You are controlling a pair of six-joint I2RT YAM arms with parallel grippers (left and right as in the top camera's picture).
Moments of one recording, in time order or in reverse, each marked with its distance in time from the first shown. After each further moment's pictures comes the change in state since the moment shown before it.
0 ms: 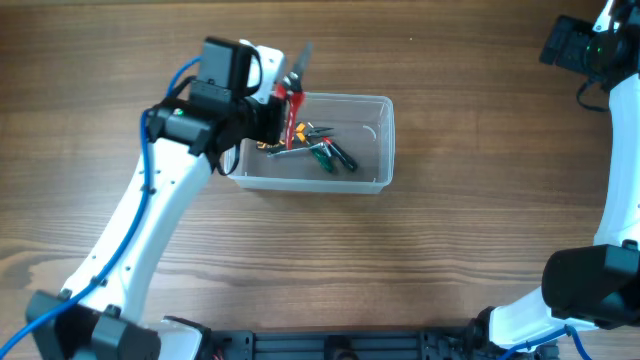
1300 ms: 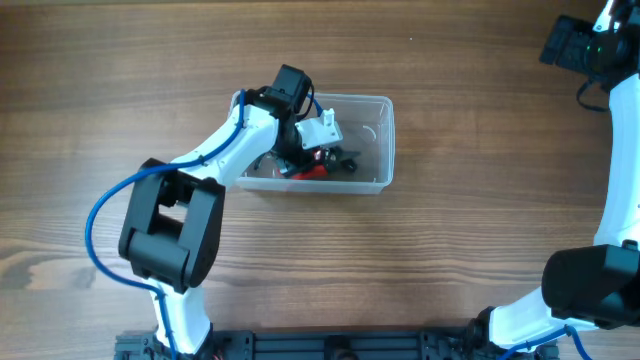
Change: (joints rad) left arm -0.084 0.464 0.004 0.040 0.000 0.810; right arm 0.000 0.000 0.000 0.000 0.000 0.000
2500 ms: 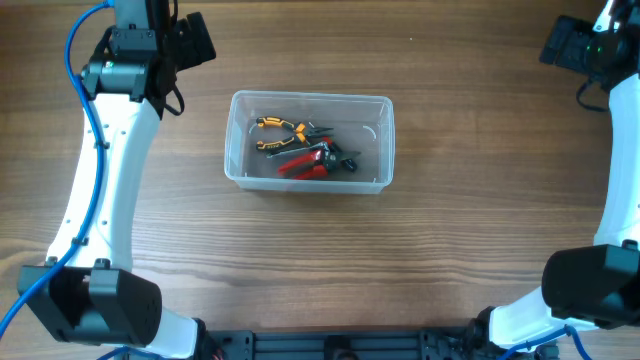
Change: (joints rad) left arm 0.357 -0.317 0.248 0.045 -0.373 -1.102; right arm 0.000 0.000 0.000 0.000 0.000 0.000
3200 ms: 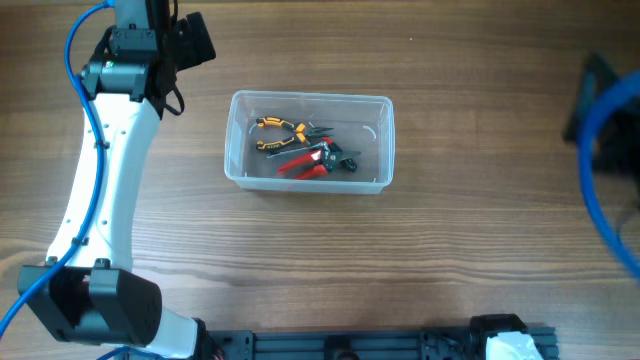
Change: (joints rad) left arm 0.000 0.000 0.000 0.000 -0.004 0.000; right arm 0.299 -0.761 -0.029 0.007 -0.003 0.000
